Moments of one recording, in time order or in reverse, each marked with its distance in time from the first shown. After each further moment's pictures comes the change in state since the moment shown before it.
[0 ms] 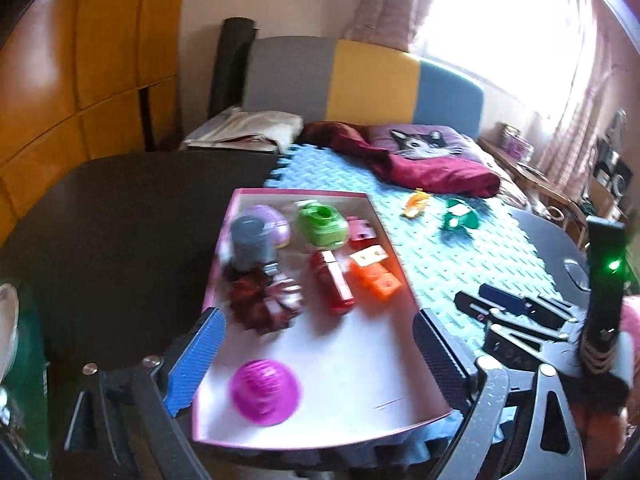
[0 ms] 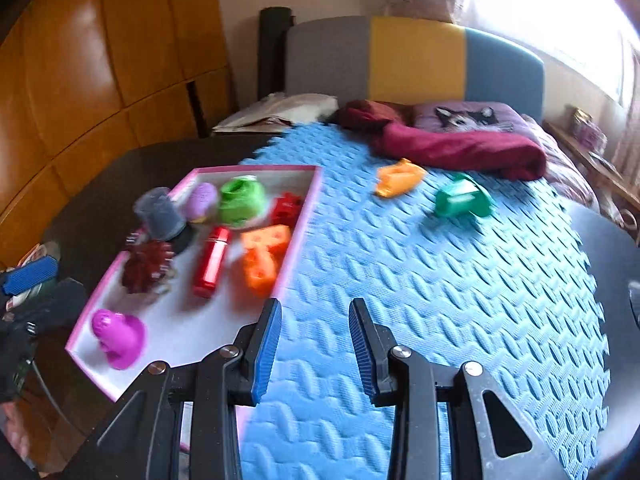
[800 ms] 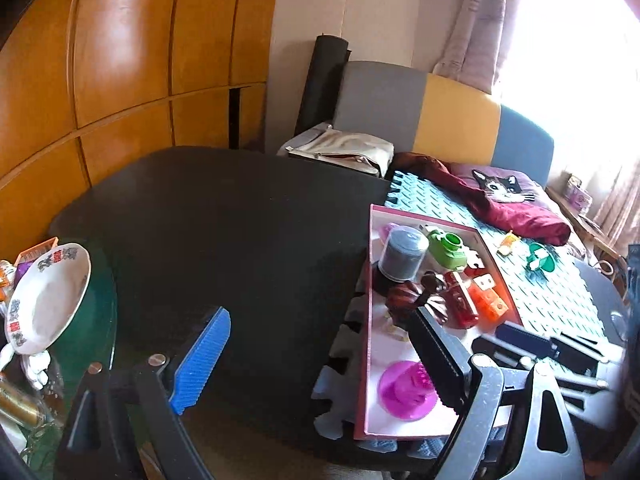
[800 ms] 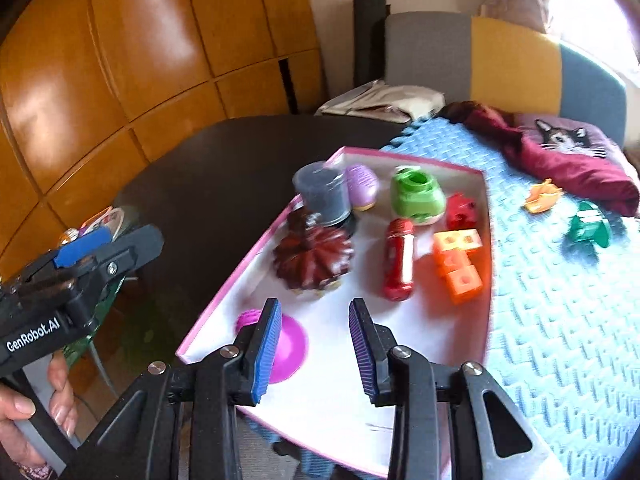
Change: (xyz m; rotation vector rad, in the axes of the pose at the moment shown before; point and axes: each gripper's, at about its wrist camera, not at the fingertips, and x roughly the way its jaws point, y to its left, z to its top) left arm -0.034 0.107 -0.027 -0.171 -0.101 0.215; right arm 0.001 0.127 0.000 -0.159 0.033 0.249
